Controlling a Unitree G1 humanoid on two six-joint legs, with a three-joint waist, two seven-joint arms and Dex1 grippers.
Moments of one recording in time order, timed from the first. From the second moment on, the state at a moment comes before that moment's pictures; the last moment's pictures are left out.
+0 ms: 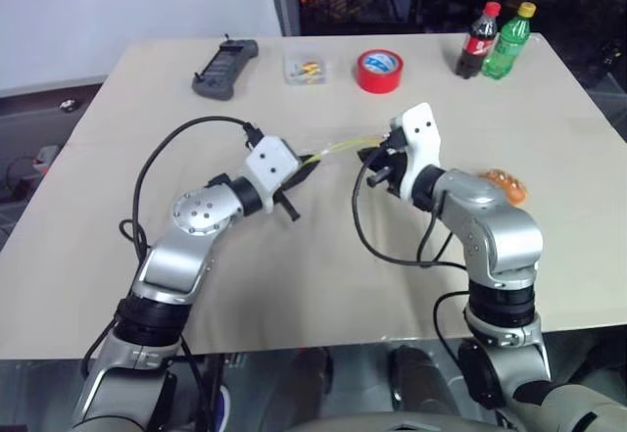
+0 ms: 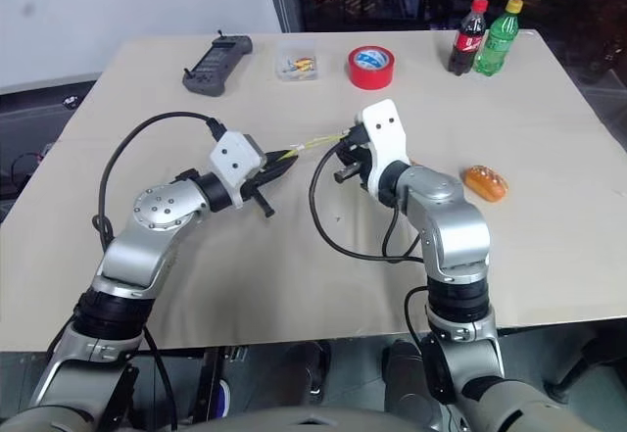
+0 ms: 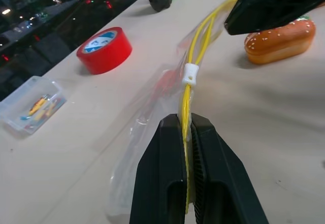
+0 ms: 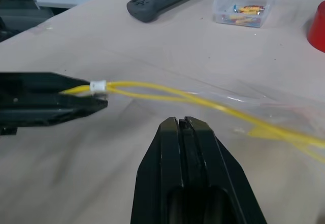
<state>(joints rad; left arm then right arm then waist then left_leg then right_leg) -0.42 0.60 -0.11 -0.21 -0.16 0.29 -0.63 -0.63 0.02 0.01 -0.37 0.06 1.08 0.51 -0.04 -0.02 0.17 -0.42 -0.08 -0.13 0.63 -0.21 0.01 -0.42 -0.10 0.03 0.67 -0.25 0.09</state>
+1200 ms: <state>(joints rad) -0.38 0.60 -0.09 -0.27 -0.16 0.36 -0.67 -0.64 -0.03 0.04 -0.40 0.36 1.13 0.37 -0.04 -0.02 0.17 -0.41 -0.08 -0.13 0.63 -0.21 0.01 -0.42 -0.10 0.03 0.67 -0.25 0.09</state>
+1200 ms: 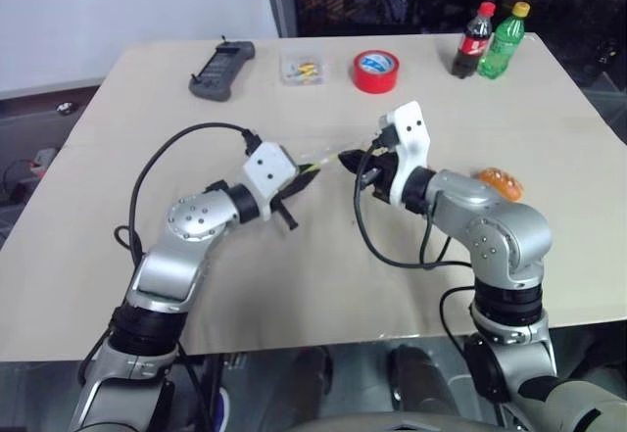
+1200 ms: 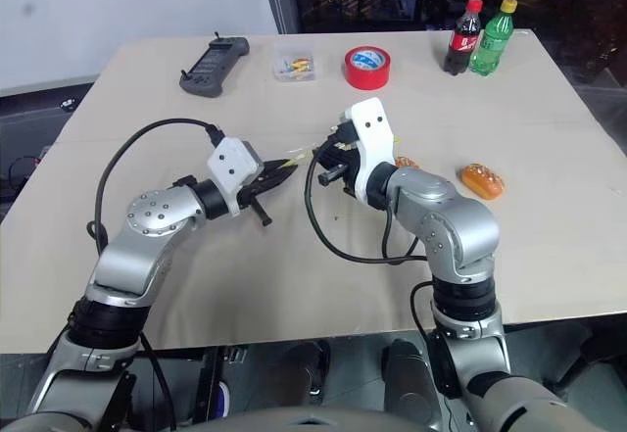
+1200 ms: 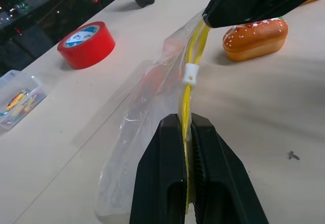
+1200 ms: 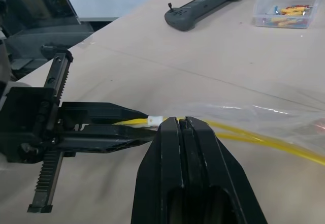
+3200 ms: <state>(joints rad) -0.32 0.62 -0.04 -0.30 -0.22 0.33 -0.79 -0.58 -0.40 0.34 -0.36 0.11 0.51 0.48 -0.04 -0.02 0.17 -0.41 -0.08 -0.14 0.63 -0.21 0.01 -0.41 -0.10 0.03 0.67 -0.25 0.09</state>
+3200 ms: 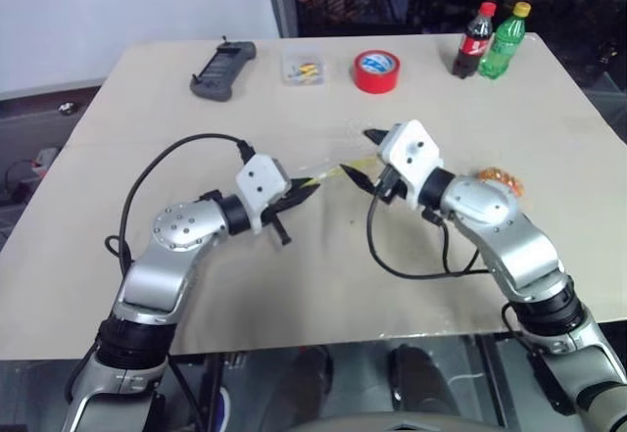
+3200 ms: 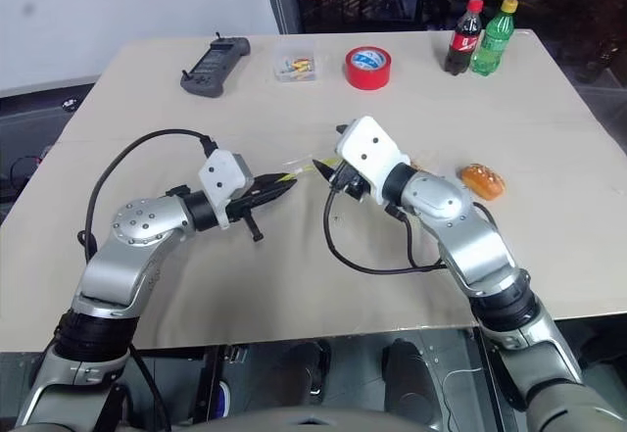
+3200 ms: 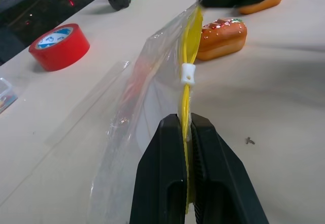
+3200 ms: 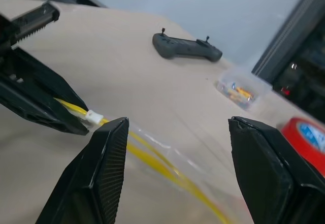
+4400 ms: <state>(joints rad) -0.27 0.64 -0.08 -0.35 -0.18 0.25 -0.85 -0.60 -0.26 0.30 -0.14 -0.01 0.60 0.41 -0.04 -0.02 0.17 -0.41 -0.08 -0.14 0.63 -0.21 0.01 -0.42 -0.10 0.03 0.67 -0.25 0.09</state>
